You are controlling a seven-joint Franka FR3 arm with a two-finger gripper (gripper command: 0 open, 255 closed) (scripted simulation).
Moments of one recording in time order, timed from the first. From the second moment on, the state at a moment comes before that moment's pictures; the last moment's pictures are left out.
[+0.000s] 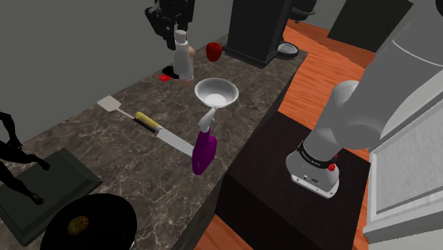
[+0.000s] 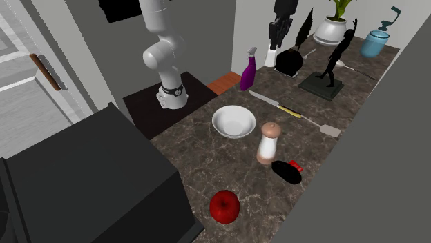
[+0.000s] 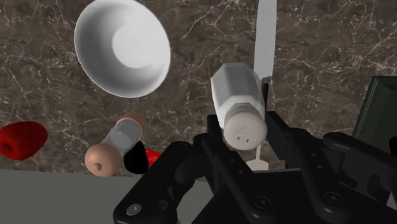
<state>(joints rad) 0.31 -0.10 0.26 -1.72 -0.10 1.61 0.41</state>
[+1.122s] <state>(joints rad) 0.31 -0.11 0.26 -1.95 -0.10 1.84 0.43</state>
